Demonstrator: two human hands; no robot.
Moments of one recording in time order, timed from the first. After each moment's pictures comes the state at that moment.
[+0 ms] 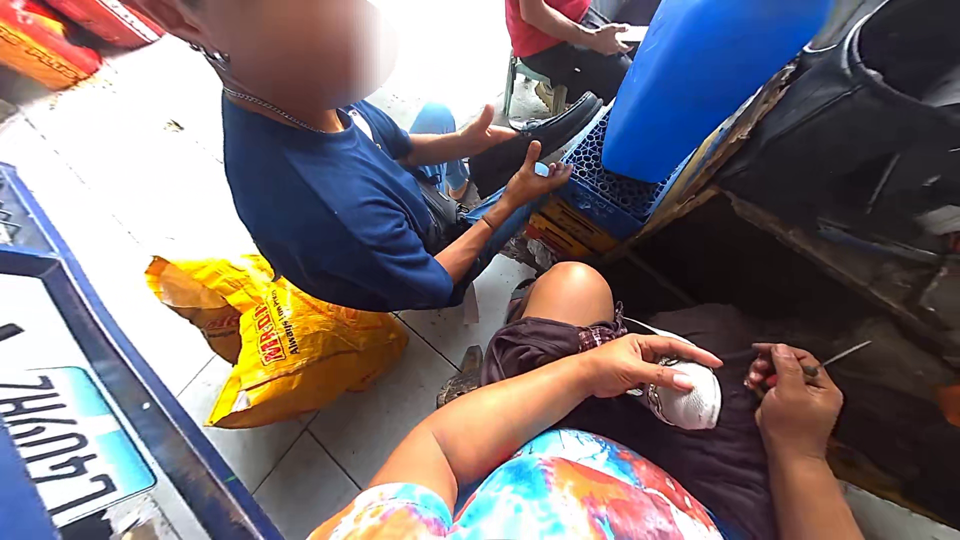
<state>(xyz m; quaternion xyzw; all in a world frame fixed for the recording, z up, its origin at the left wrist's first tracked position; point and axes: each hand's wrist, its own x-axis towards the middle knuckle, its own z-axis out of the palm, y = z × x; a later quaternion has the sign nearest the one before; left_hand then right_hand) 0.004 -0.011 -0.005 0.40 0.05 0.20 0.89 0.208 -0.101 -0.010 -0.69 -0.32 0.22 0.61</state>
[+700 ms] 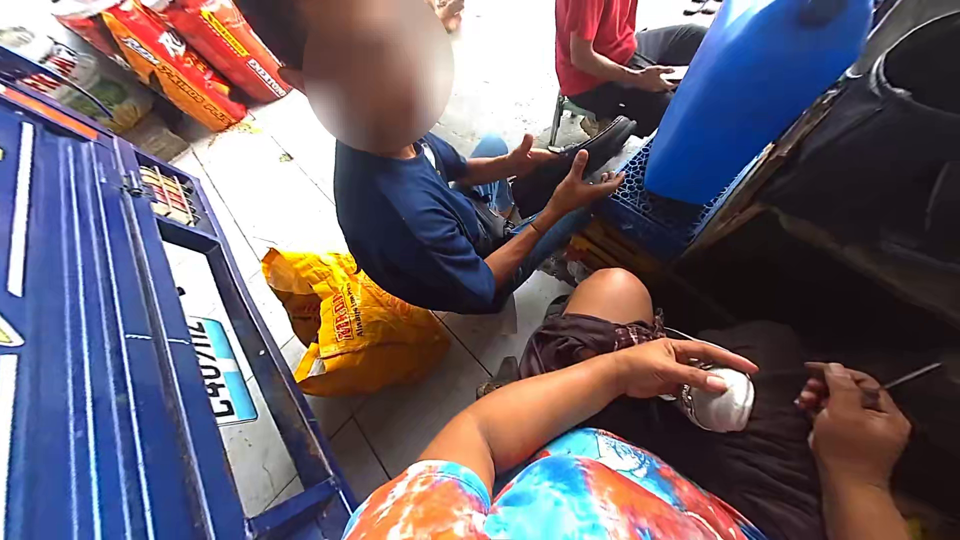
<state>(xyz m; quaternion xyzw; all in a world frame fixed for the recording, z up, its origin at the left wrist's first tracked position) 0.000 -0.018 -0.001 0.44 0.07 0.20 0.87 0.209 -0.106 -0.014 -0.69 -0.31 0.22 0.62</state>
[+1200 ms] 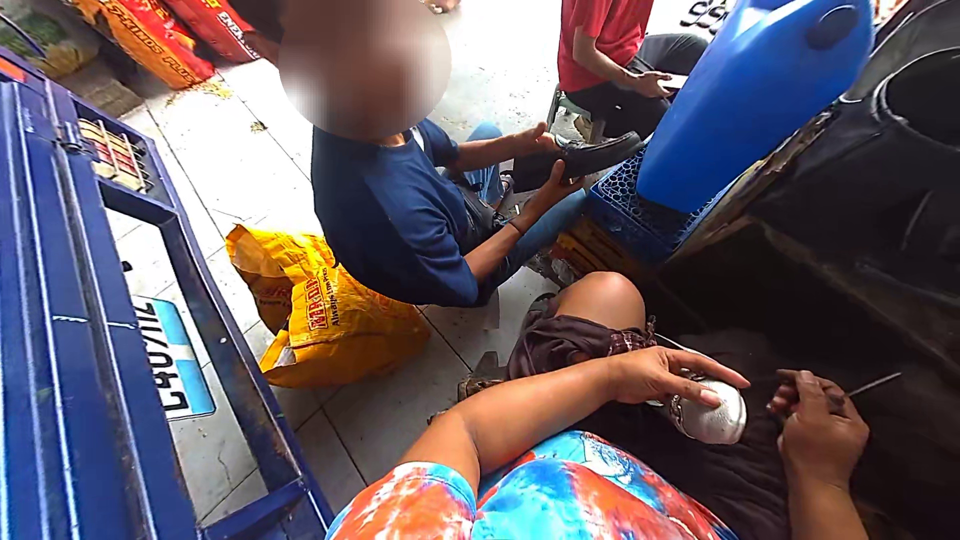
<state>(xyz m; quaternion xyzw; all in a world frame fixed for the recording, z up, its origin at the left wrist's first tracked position) 0.001 -0.021 0.000 0.45 0.08 0.19 0.87 0.204 -0.103 -0.012 -0.70 -0.30 0.22 0.61</state>
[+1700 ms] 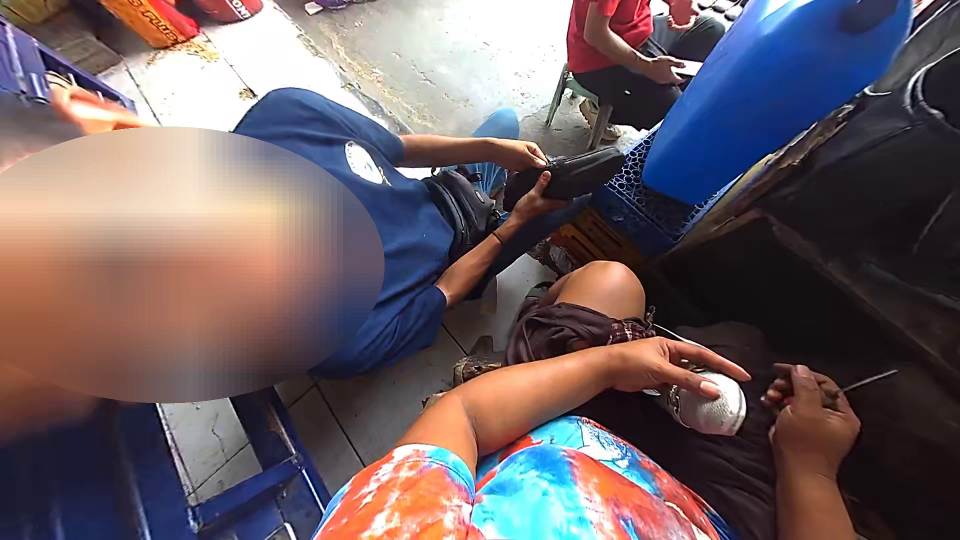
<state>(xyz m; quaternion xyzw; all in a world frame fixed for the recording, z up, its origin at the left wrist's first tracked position) -0.001 -0.019 0.000 0.45 0.08 0.19 0.87 0.200 -0.101 -0.008 -0.71 -0.31 0.21 0.60</state>
